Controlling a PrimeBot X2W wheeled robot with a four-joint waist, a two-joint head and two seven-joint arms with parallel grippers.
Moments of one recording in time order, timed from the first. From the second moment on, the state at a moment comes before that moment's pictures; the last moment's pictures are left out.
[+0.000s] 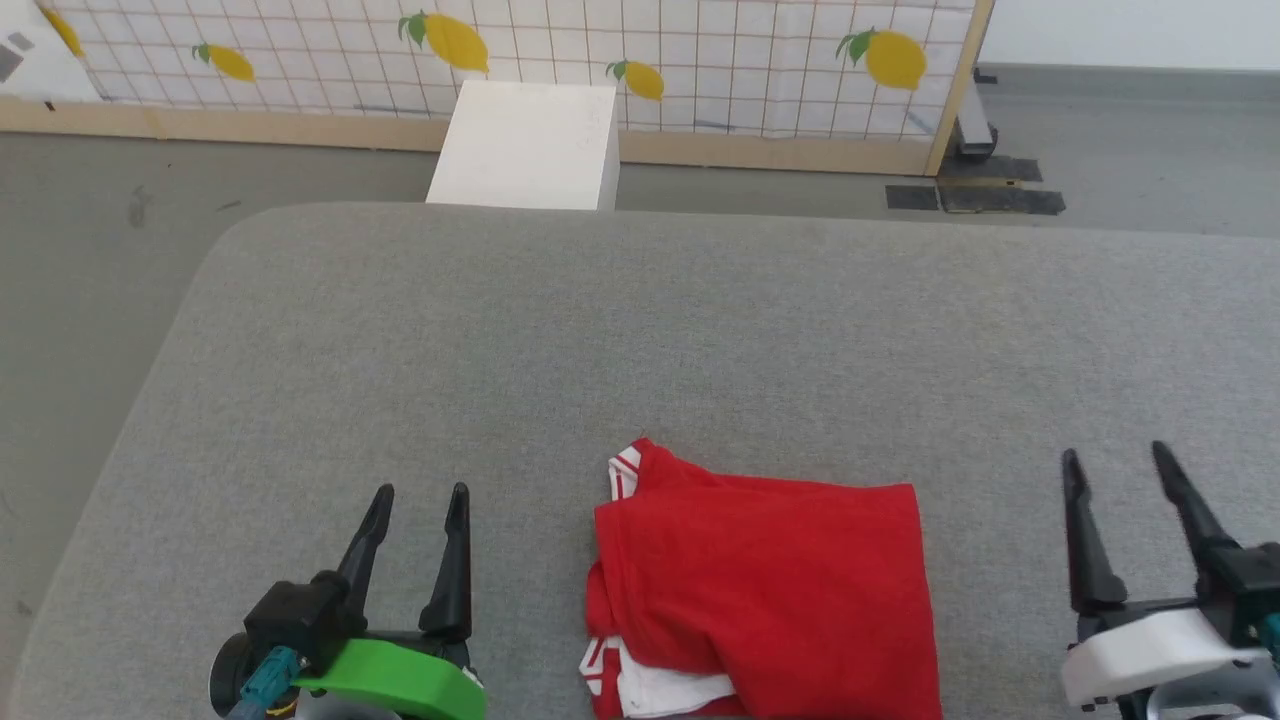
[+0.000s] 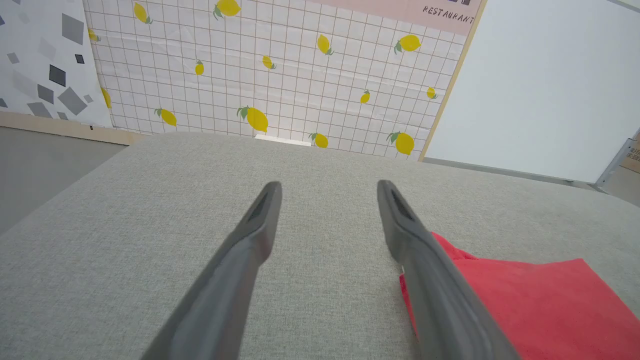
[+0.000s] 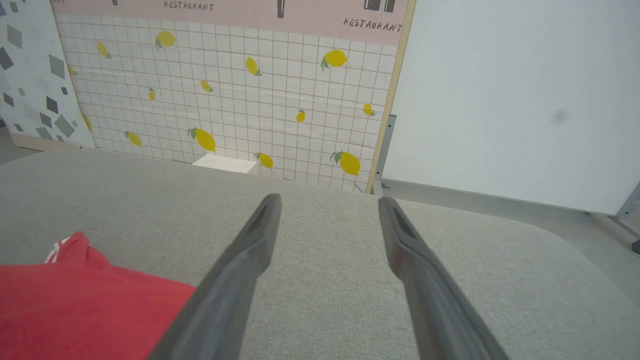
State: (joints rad) left arm 0.04 0.06 -0.07 0.08 -0.24 -0.12 -0.26; right arm 0.09 -0.07 -0.15 -0.06 -0.03 0.13 -0.15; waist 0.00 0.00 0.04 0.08
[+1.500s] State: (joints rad) left arm -0.03 0.05 -0.10 0.10 -0.24 -0.12 -0.26; right arm -0.25 -0.42 0.40 0.06 0.18 0.13 0.58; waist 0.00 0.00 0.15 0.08
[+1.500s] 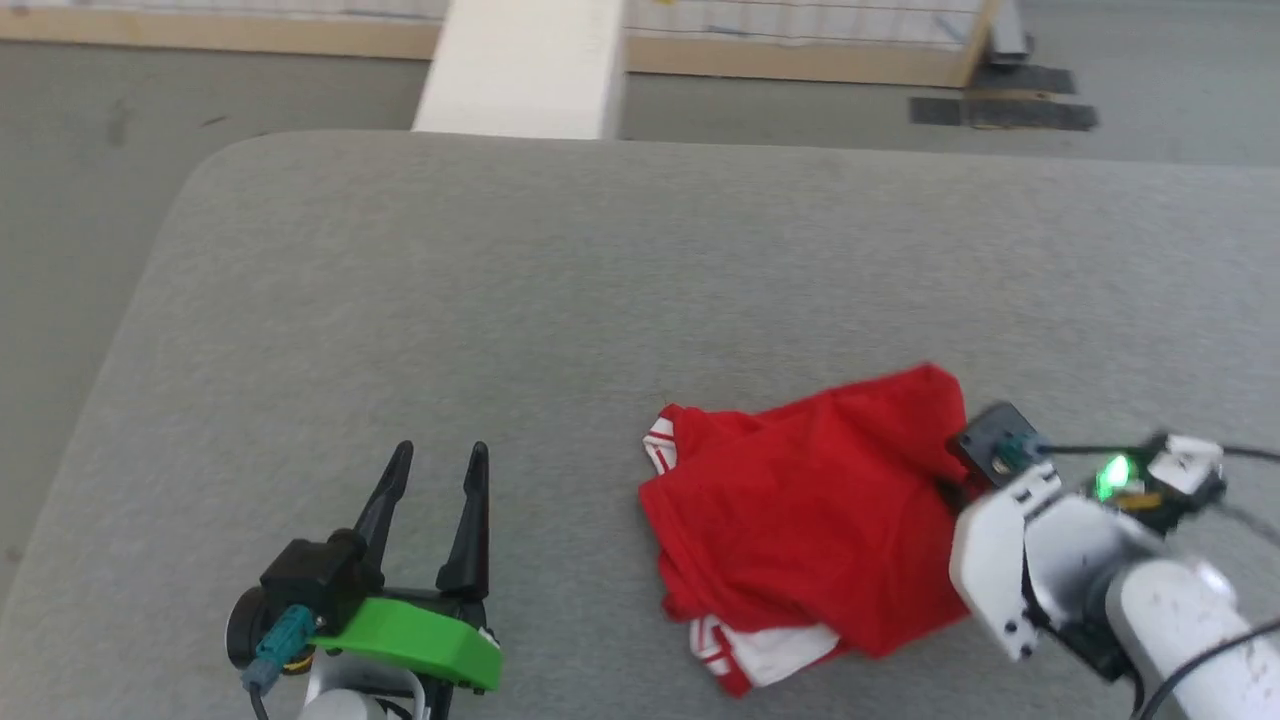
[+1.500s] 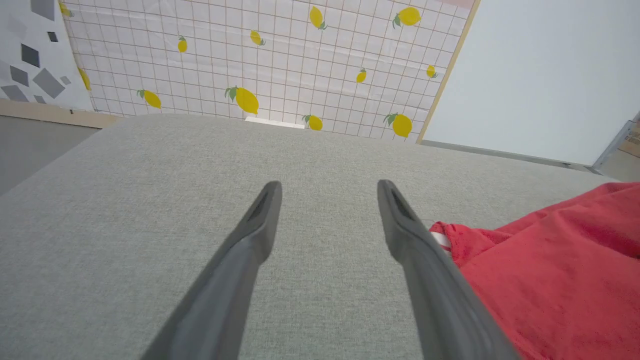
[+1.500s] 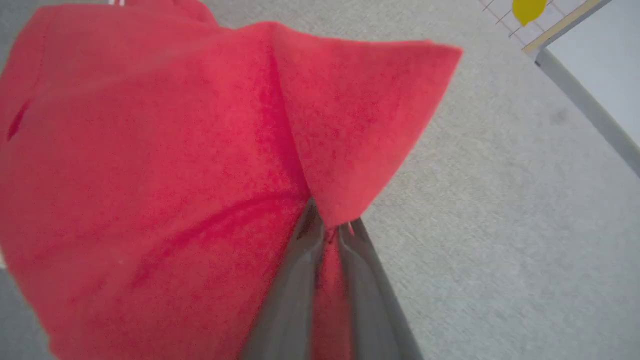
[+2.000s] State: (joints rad) left arm -0.14 0.07 -0.15 0.08 -0.22 -0.12 -0.26; right arm -0.62 -0.86 0.73 0.04 0.24 0.13 0.68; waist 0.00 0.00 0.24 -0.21
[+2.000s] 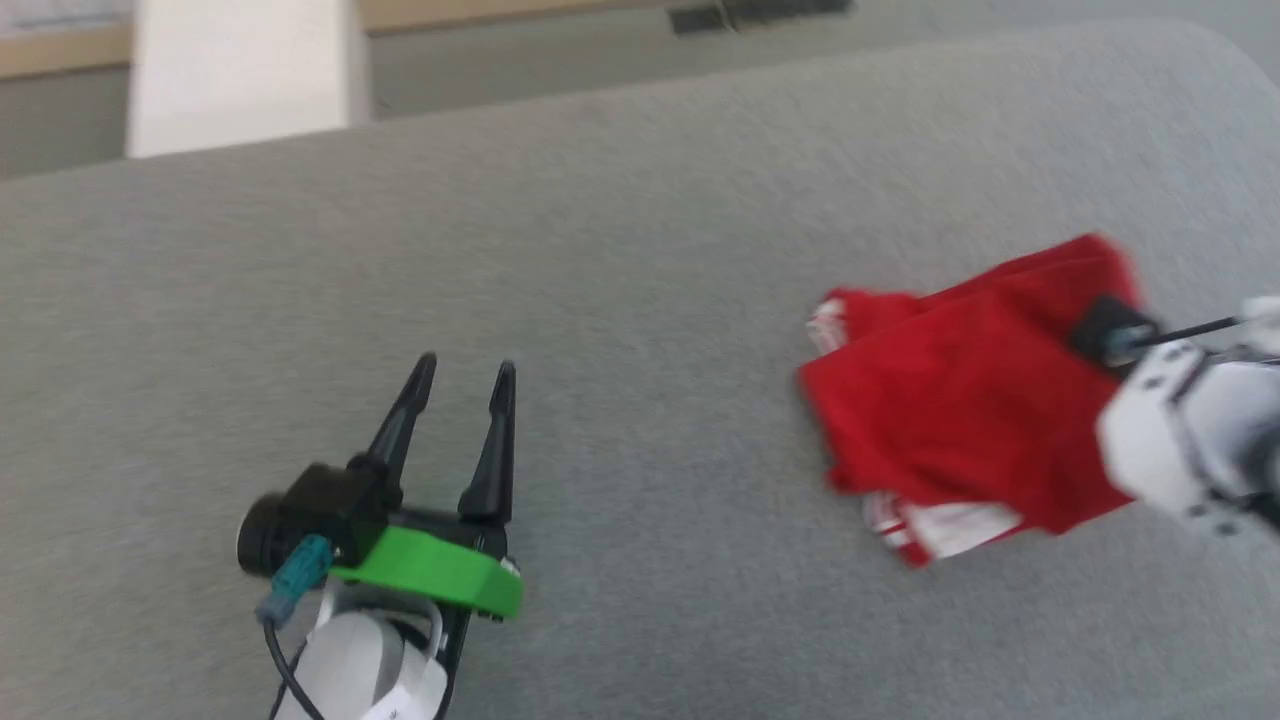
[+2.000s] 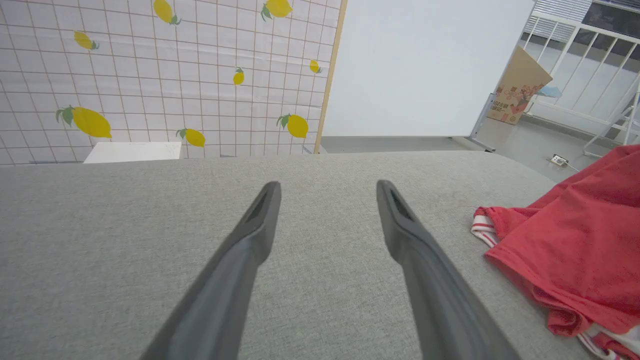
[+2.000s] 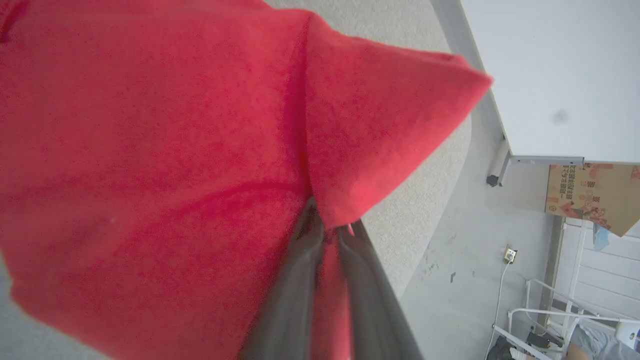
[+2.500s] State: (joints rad) left arm -0.26 0.14 -0.22 0.04 -0.21 -0.13 -0.26; right arm -0.65 -0.96 0.47 0.49 0.19 0.13 0.34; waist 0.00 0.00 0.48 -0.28
